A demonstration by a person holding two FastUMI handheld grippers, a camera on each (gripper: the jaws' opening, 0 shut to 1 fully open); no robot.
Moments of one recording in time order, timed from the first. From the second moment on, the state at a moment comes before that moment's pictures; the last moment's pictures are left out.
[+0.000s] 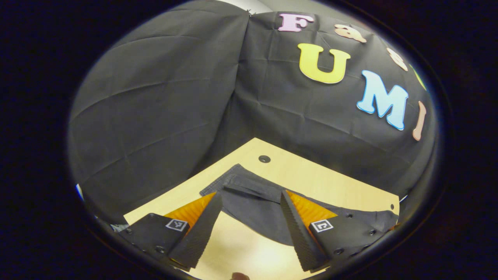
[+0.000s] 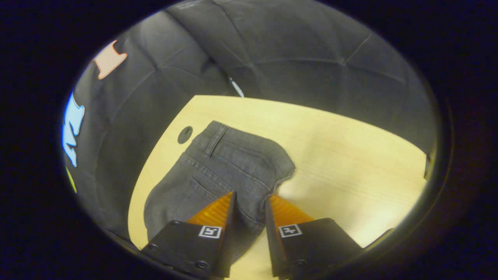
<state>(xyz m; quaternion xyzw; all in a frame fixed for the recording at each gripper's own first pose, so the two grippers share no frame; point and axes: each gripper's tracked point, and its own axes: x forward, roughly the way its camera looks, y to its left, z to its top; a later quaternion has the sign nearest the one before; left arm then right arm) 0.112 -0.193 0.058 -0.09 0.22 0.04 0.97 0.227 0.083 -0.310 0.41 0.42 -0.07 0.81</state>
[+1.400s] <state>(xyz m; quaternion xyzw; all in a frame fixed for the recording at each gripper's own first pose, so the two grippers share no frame) 0.057 -0.233 0.109 -0.07 0.16 -0.04 0.98 0.075 0.194 -0.084 0.06 -0.02 0.25 0.97</state>
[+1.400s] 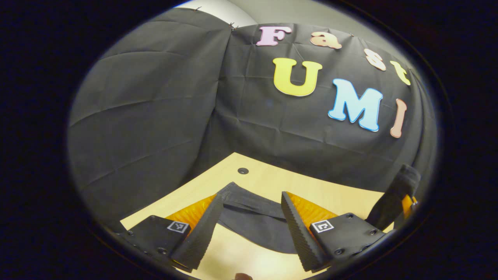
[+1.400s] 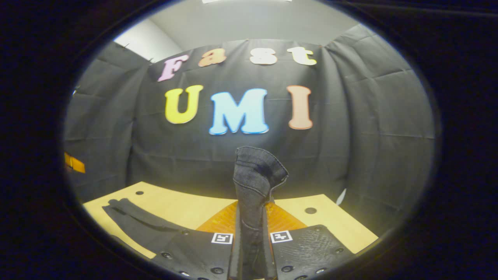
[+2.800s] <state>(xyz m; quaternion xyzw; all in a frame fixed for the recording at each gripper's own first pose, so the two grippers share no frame) 0.119 -0.126 -0.106 -0.35 0.34 0.02 0.87 0.021 0.233 -0.105 0.00 0.02 0.34 0.94</state>
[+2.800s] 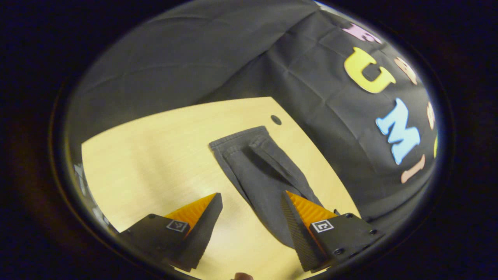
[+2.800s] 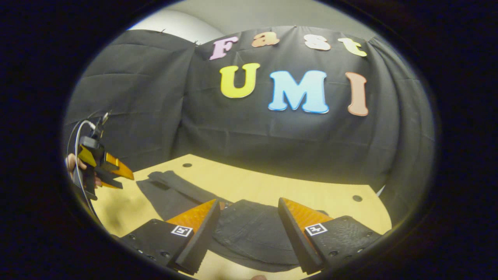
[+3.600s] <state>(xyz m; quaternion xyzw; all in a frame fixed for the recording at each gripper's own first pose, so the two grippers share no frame) 0.229 -0.073 -0.159 -0.45 0.39 0.01 0.81 0.048 0.160 -0.108 0.00 0.06 0.19 0.98</state>
